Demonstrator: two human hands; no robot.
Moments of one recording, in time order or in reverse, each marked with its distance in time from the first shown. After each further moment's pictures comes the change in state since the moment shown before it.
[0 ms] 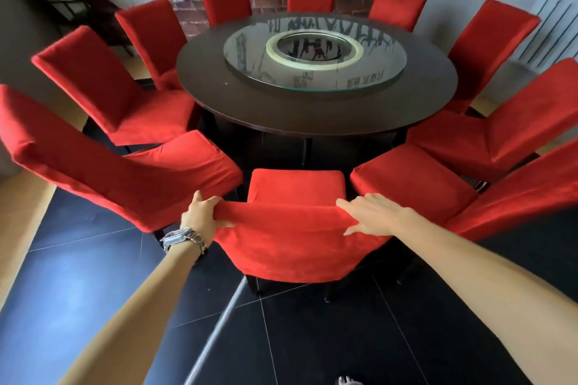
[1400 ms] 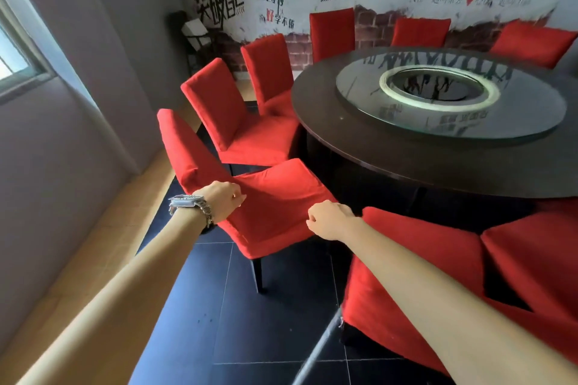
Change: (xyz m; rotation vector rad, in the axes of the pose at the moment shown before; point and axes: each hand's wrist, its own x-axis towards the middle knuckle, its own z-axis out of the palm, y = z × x) left_hand 0.107 -0.218 -0.198 0.255 0.046 0.018; right_hand 0.293 -0.244 -0.157 0.323 0.005 0.052
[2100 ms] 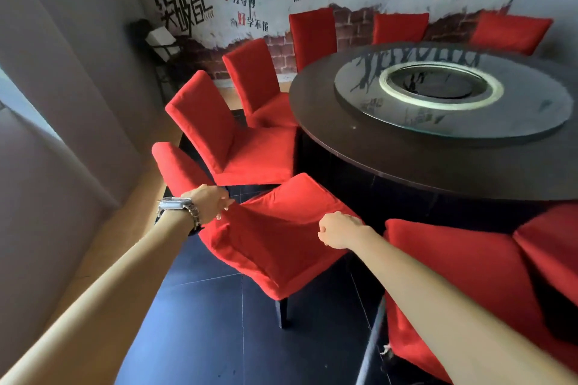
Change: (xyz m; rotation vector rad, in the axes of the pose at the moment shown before) left_hand 0.162 -0.154 -0.043 0.091 -0.118 0.111; right_hand 0.161 -0.071 -0.015 0.143 -0.082 0.234
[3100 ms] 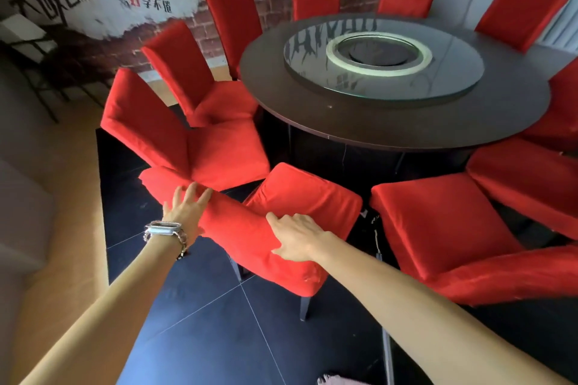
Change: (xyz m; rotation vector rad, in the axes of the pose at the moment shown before) left_hand 0.135 -0.191 0.026 0.210 -0.011 0.265; right_hand 0.094 -0.226 0.012 -0.112 0.224 -0.082
